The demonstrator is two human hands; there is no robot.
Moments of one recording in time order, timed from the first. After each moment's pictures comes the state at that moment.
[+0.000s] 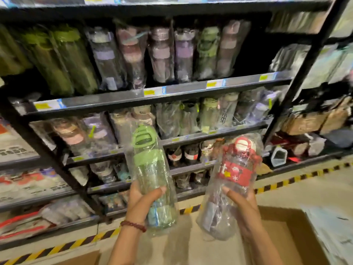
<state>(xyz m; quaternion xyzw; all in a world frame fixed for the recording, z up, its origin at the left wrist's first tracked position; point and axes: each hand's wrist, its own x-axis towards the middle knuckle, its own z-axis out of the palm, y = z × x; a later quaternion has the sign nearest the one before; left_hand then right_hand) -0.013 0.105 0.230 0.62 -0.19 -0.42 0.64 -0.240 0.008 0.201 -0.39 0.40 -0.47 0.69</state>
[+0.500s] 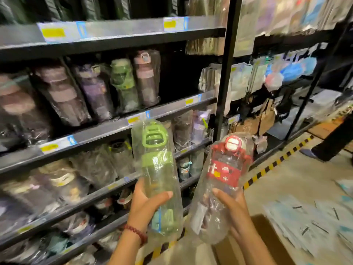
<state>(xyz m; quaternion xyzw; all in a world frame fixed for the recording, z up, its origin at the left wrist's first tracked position) -0.161 -0.116 0.274 0.60 -0.39 -0.44 0.54 -0.366 -0.143 0.240 -0.34 0.44 -0.57 0.60</state>
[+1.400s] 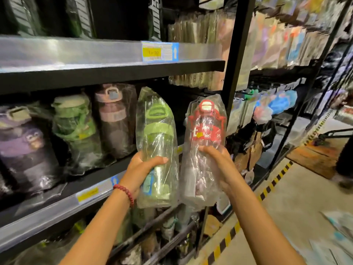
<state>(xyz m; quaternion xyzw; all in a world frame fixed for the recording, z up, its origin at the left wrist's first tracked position) -0.135 -0.450 0.354 0.53 -0.46 -0.50 0.51 -0.344 -0.469 0.354 -0.46 0.43 -0.56 0.53</state>
